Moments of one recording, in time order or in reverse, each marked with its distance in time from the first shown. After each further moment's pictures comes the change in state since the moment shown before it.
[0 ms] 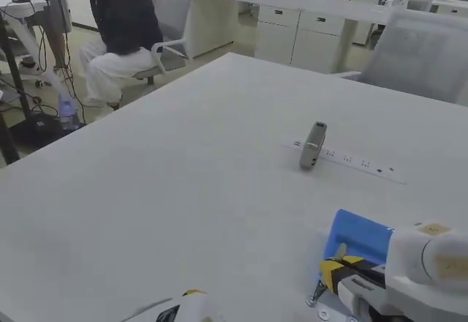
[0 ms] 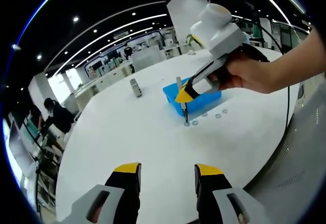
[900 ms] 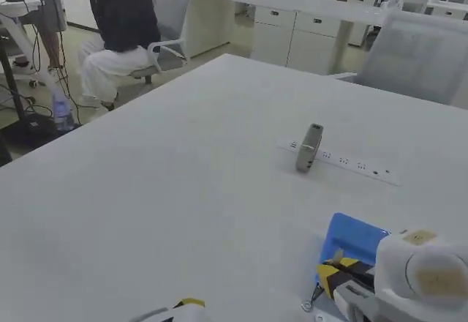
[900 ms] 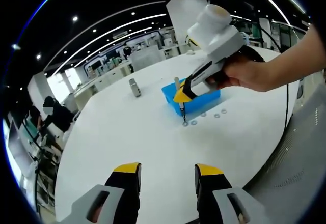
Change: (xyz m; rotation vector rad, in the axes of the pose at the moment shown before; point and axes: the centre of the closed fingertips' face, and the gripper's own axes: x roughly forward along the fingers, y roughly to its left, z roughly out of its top) left arm 0.001 -0.002 0.000 0.000 0.002 -0.009; right arm 0.005 -0.005 -0.001 -0.113 0.004 -0.018
